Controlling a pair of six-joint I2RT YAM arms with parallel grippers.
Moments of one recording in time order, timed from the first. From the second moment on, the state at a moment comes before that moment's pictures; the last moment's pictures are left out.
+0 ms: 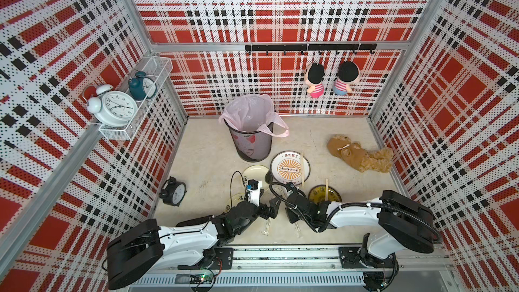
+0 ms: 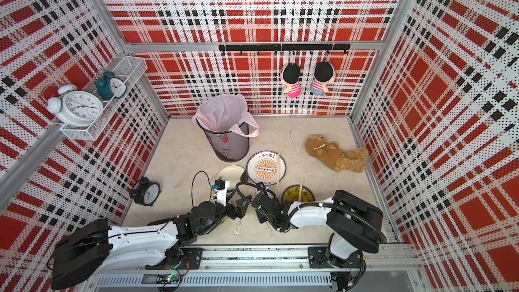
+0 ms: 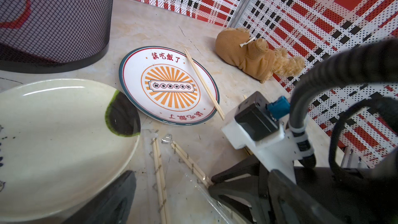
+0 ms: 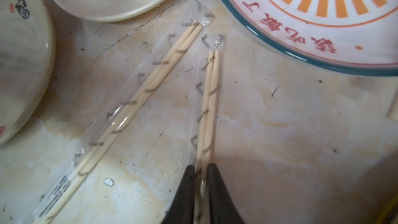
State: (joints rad) left arm -1.05 1.08 0.16 0.63 -0.32 -0.56; right arm 1.09 1.53 0.59 0.00 0.26 0.55
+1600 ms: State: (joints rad) left arm -1.00 1.11 0.11 0.71 -0.24 -0.56; right arm 1.15 1.44 0.59 -0.24 0.27 0.63
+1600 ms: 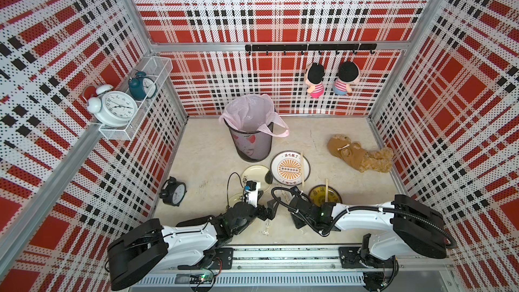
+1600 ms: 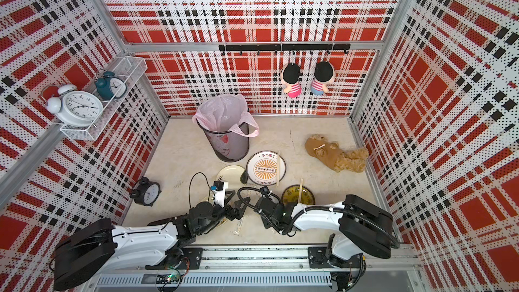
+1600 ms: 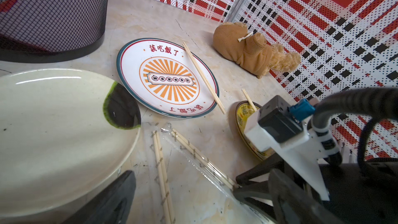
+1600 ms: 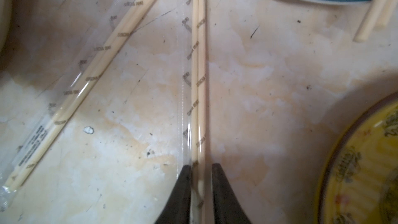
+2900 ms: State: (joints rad) left arm -0.96 1.16 0.11 0.78 -0.17 -0.56; right arm 1.10 1.31 0.55 -0.29 0.14 0.53
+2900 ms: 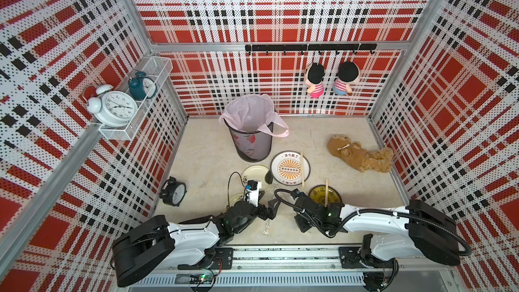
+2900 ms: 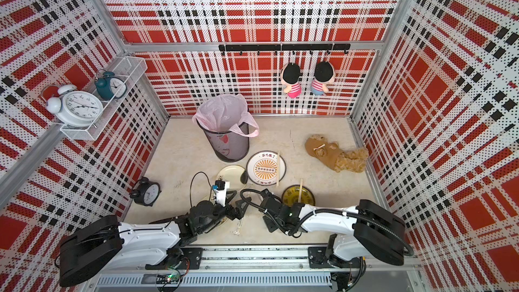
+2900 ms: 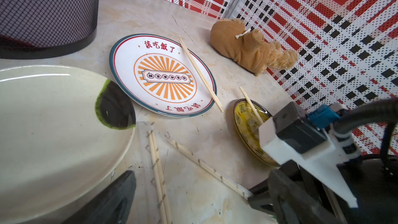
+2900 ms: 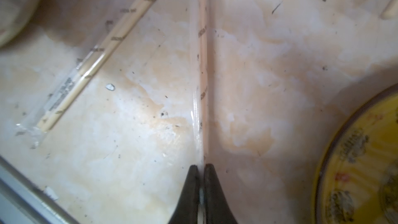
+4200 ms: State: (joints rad) left arm -1.04 0.91 0.25 0.94 -0.05 -0.32; right arm 0.85 0.90 0.35 0.41 -0.39 0.16
